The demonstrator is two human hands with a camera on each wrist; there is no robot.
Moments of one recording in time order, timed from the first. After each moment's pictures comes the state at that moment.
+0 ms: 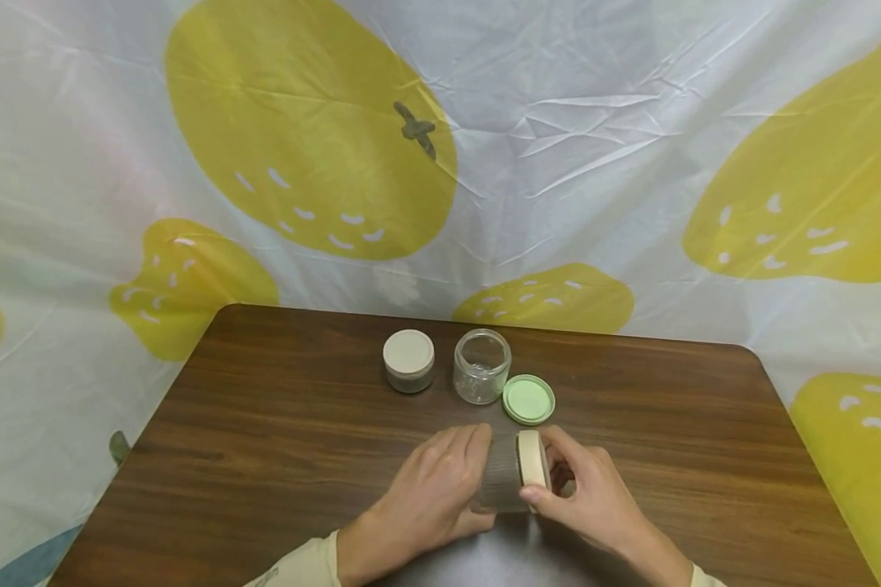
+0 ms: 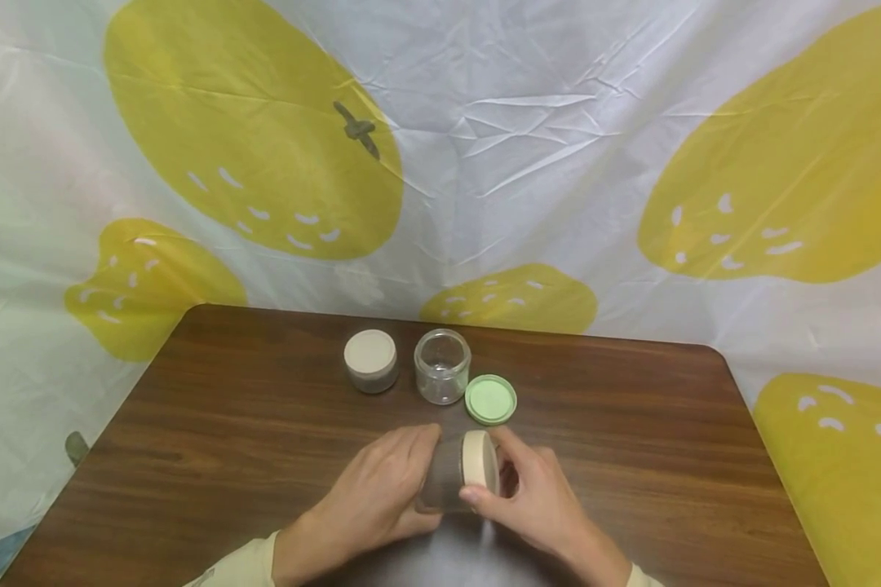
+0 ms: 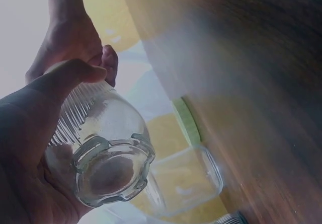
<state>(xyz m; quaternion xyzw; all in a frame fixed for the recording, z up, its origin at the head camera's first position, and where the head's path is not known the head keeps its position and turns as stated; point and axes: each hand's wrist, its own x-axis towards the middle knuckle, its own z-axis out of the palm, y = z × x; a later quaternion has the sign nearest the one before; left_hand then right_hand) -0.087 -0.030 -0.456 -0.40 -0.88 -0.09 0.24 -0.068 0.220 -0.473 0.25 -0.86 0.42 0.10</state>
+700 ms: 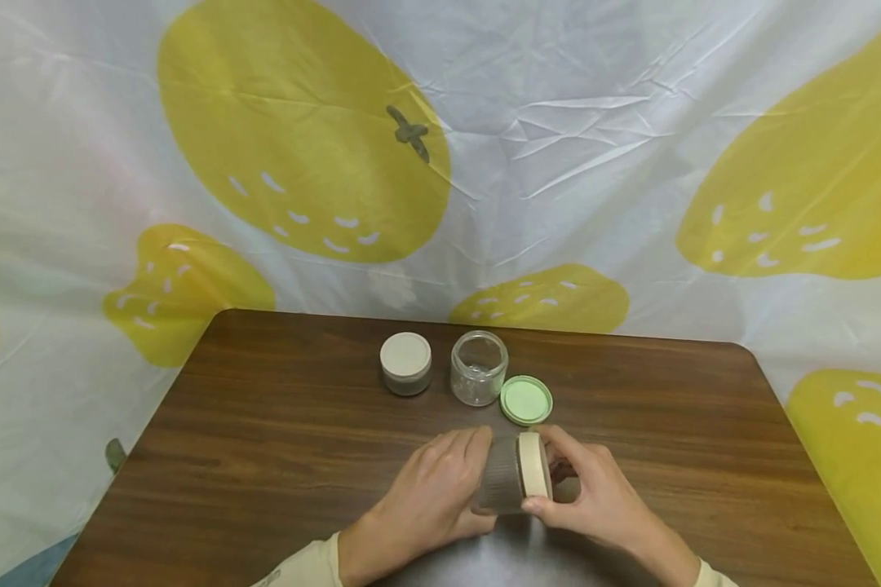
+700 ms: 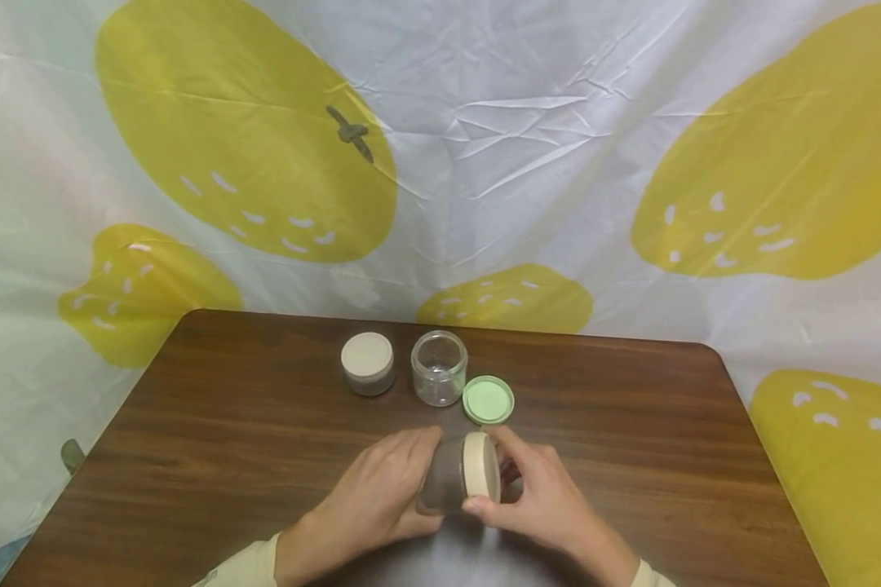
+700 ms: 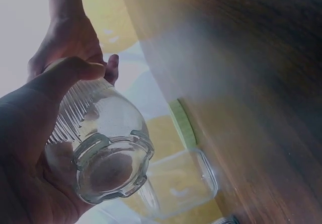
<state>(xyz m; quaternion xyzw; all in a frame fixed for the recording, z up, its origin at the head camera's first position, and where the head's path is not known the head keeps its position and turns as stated) -0.089 -0.027 -0.457 -0.40 -0.88 -0.12 0.22 -0.073 0.229 -0.472 0.29 -0.85 0.43 0.08</state>
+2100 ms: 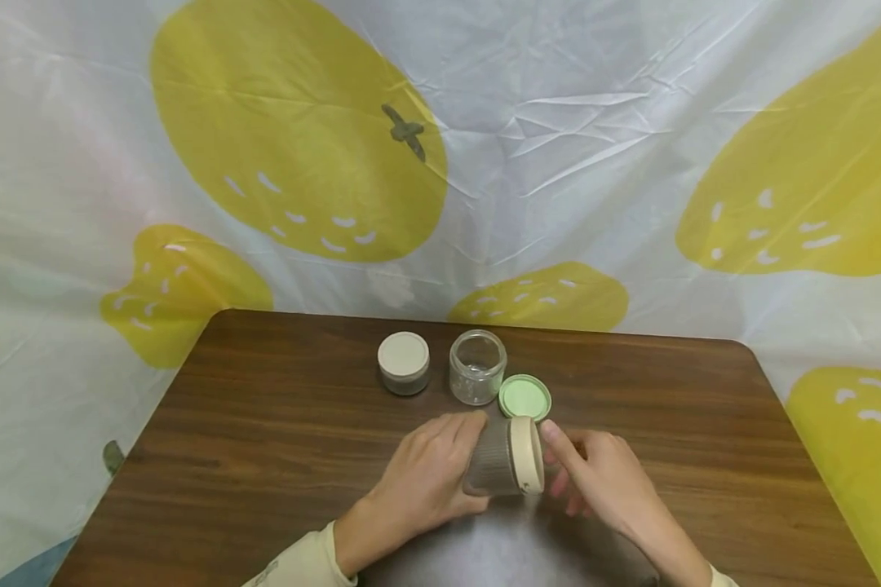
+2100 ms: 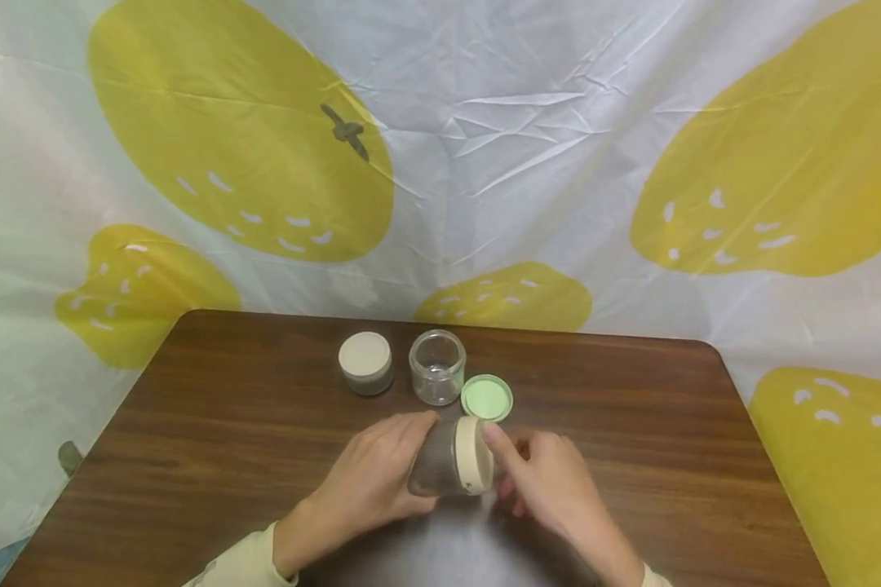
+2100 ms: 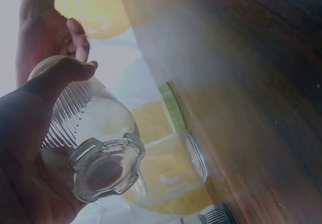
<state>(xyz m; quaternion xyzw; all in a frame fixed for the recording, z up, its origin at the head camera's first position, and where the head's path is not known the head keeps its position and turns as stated) -0.106 -0.032 -0.457 -0.39 -0.88 -0.16 0.21 -0.068 0.215 -0.422 -0.04 -0.90 0.43 -0.10</state>
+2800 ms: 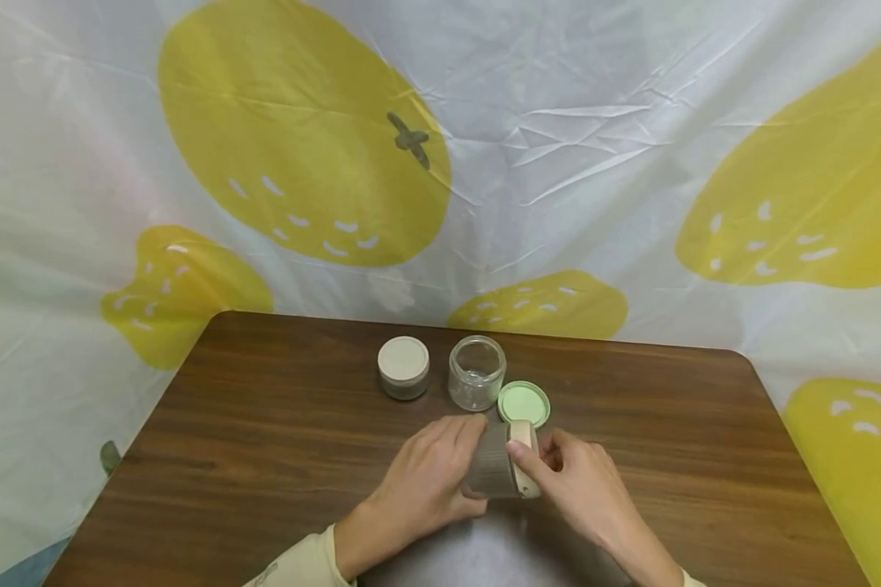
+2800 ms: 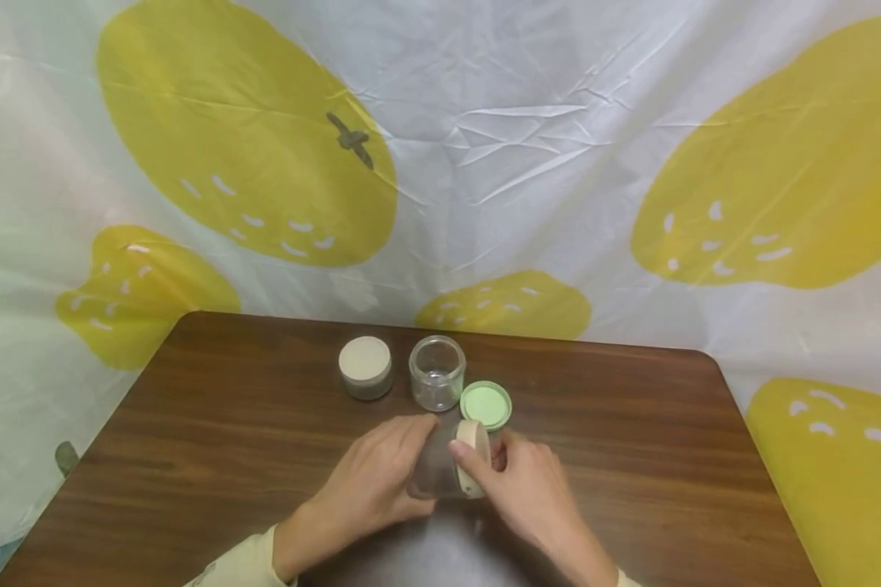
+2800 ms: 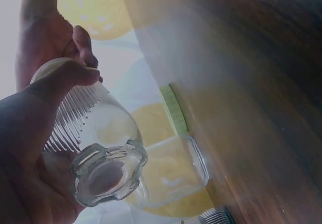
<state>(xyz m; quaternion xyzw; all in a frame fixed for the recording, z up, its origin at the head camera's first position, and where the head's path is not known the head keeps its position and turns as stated) -0.107 -0.031 -0.459 -0.39 -0.88 -0.17 0.21 -0.069 0.192 -0.425 -0.03 -0.94 0.33 -0.02</state>
